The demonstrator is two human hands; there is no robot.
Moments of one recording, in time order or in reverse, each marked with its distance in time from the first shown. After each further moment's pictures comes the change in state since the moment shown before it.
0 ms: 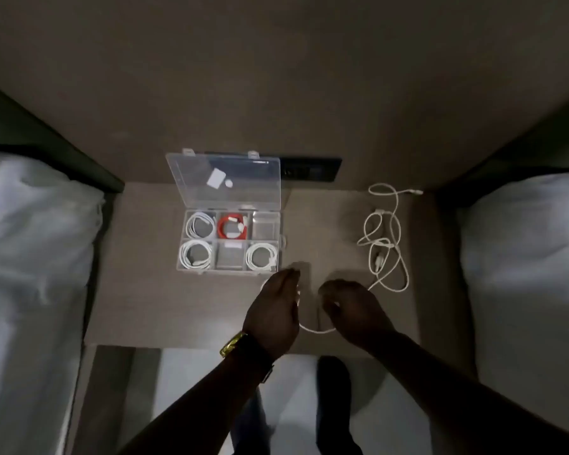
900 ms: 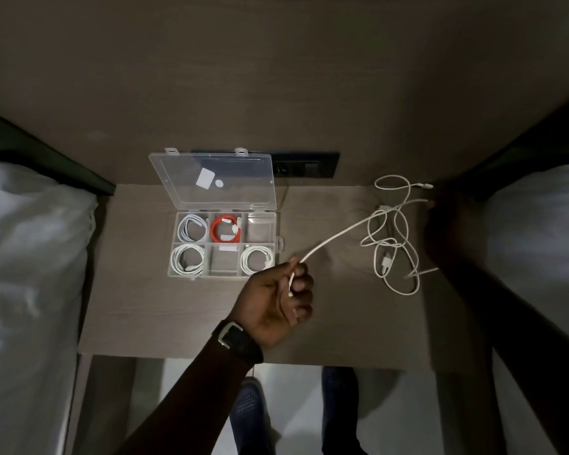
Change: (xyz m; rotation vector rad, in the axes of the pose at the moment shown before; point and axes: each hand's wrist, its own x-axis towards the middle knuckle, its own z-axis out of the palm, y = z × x) left_hand 0.048 0.038 -0.046 -1.878 -0.451 -0.686; right_hand 0.076 0.114 -0.105 -0.037 0.525 0.393
